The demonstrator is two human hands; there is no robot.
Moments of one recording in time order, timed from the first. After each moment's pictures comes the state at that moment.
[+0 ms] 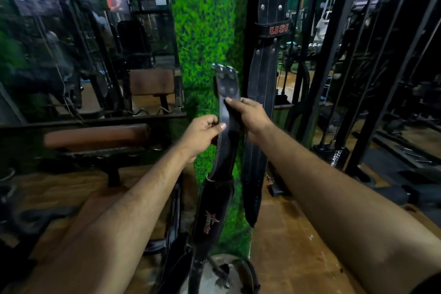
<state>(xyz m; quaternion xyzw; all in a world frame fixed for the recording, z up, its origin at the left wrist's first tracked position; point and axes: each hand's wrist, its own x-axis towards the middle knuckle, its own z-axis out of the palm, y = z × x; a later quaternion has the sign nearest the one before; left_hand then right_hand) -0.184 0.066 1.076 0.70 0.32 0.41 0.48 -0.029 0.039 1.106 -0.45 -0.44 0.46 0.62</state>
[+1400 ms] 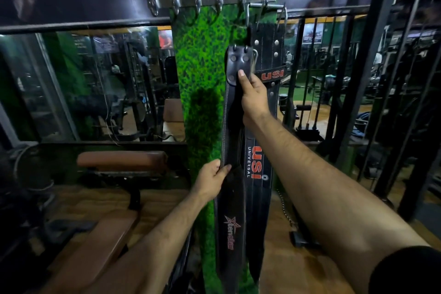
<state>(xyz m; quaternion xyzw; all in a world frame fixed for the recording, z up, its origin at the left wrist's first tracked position) -0.099 0.080 1.048 0.66 0.46 0.45 0.39 0.027 0.113 1.218 -0.22 -0.46 0.41 0.76</state>
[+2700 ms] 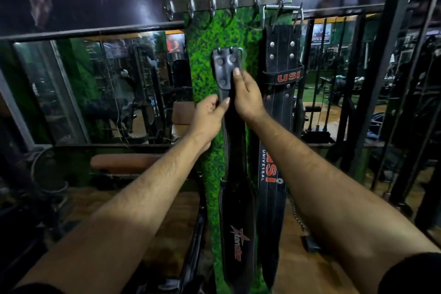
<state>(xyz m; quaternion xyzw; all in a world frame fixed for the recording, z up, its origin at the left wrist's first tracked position) -0.118 0.095 1.199 0.65 0.32 0.61 0.33 -0.010 0.117 1.226 -0.37 -0.61 0.18 0.67</state>
